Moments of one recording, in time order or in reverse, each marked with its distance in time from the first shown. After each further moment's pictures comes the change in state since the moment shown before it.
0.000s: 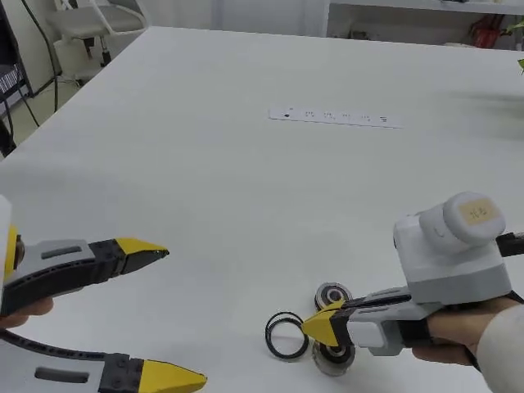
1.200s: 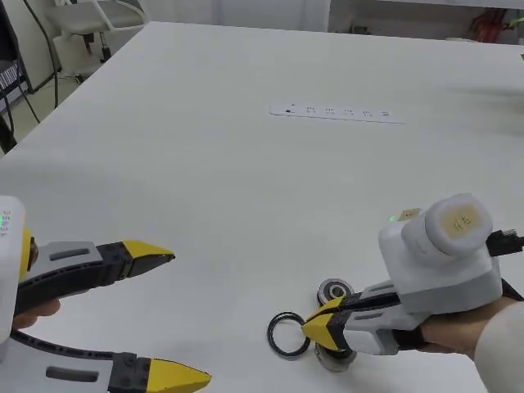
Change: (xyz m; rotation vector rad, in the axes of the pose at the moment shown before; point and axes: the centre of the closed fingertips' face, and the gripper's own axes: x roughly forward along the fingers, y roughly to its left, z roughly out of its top) left arm 0.002 -0.003 -0.006 0.007 0.030 -0.007; right arm 0.006 -0.002 -0.007 -0.181 0.072 -0.058
